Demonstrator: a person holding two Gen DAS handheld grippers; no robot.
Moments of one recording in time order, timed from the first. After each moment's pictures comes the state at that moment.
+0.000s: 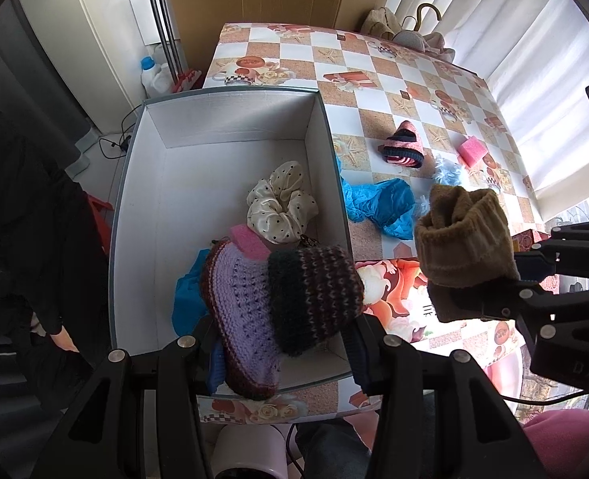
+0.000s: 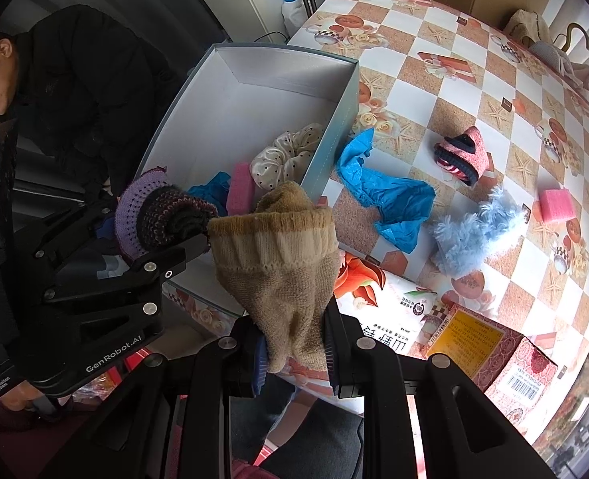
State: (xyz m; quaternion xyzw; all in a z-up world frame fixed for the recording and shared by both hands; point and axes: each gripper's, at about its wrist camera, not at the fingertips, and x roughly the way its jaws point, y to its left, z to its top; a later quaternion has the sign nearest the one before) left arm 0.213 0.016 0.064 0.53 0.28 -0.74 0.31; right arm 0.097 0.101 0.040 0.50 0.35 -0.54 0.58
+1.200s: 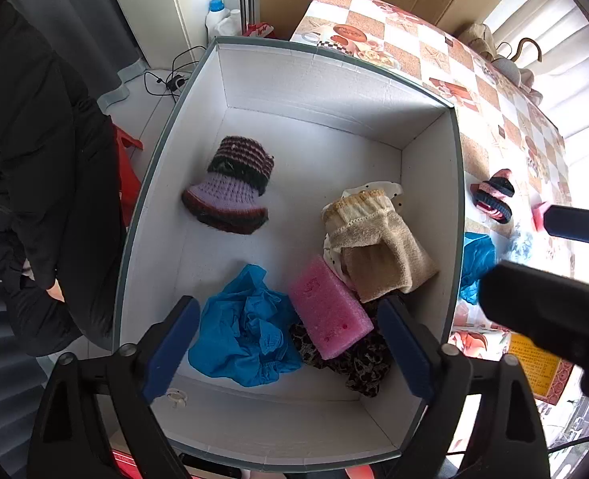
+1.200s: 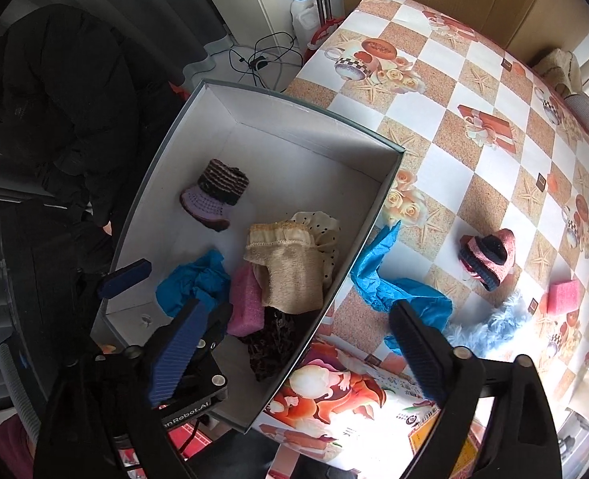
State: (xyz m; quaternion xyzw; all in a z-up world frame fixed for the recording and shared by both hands) left arm 0.222 -0.063 0.007 0.53 0.38 -0.65 0.39; right arm 0.101 -0.018 0.036 0.49 0.38 -0.53 0.58
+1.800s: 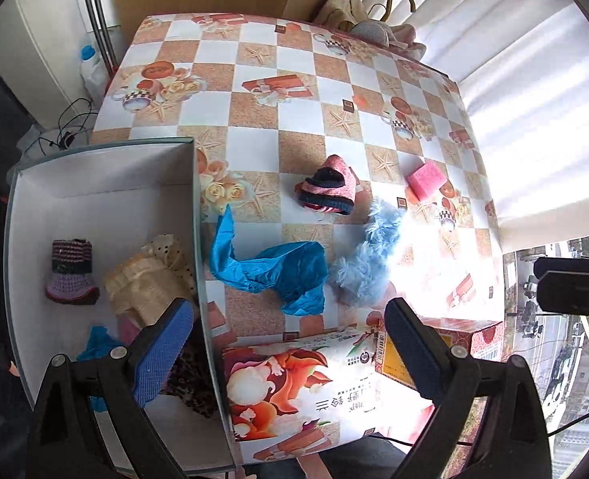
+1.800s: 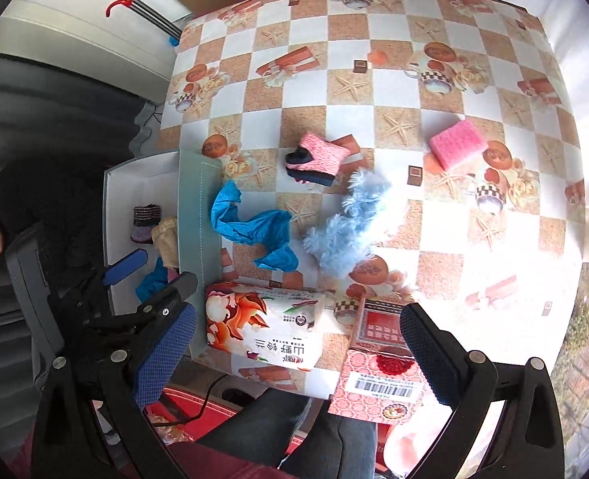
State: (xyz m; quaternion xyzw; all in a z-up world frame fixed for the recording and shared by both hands) left arm 0.062 -0.020 0.049 0.55 0.34 -0.73 0.23; right arm -0.099 0.115 0.069 0.64 0.21 -0.57 0.47
